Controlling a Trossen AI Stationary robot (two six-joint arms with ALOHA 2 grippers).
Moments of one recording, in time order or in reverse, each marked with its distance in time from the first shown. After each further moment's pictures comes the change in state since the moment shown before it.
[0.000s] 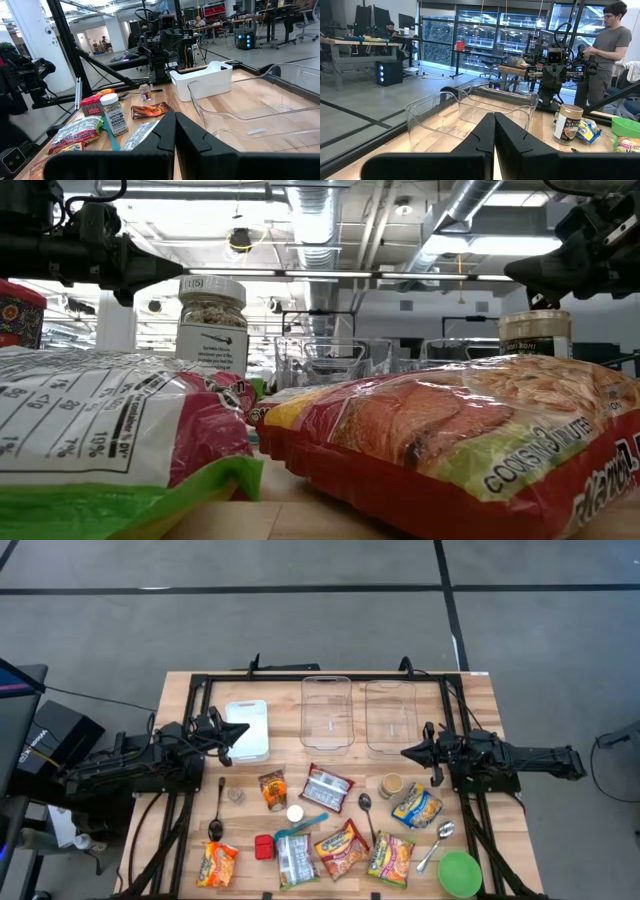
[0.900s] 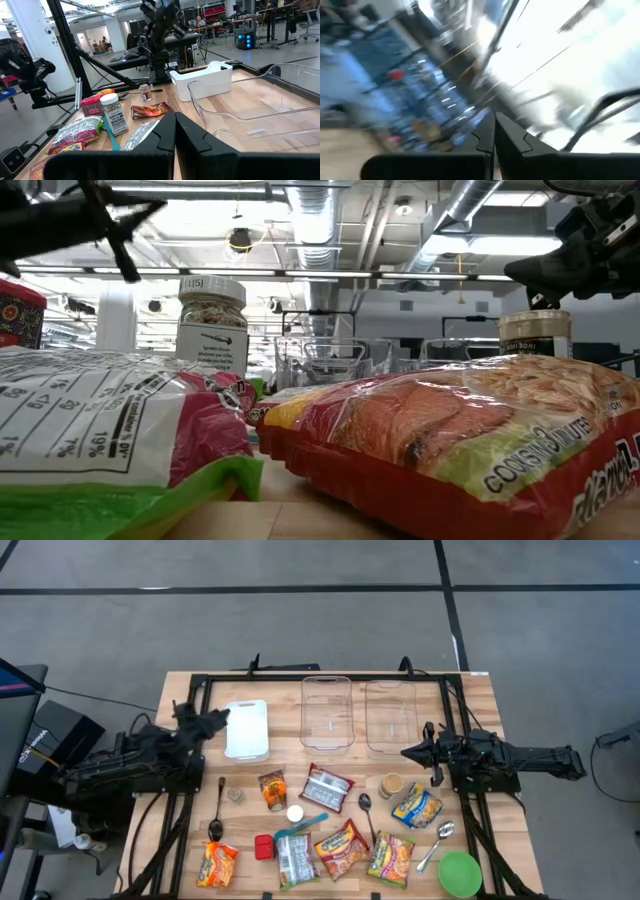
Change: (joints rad) left arm 0.000 0.000 0.000 0.469 0.000 -0.836; right arm 0.000 0.000 0.000 0.000 0.000 0.000
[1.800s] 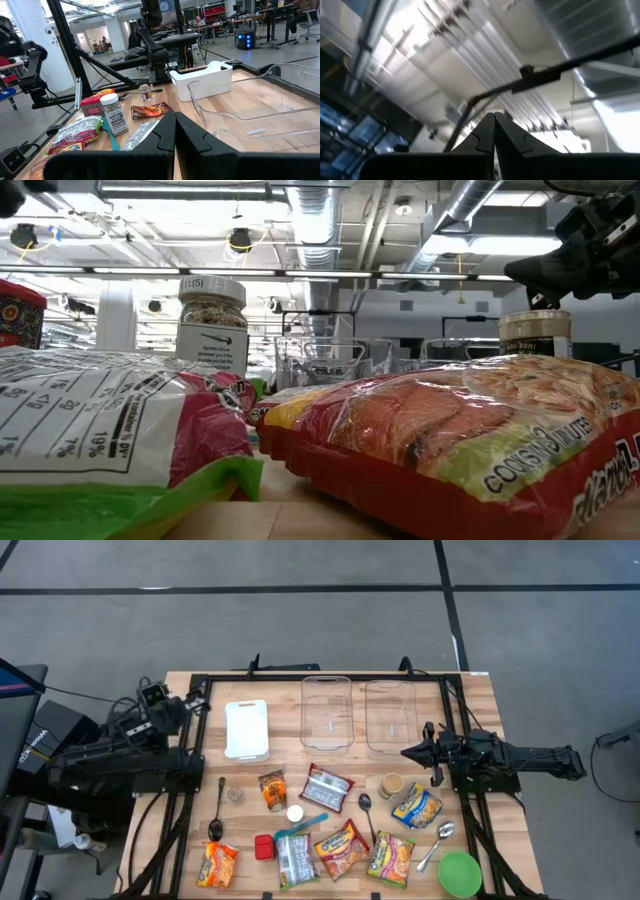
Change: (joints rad) left arm -0.003 0.393 0.380 0.488 0.383 -0.130; right arm 0.000 0.000 0.000 0.000 0.000 0.000
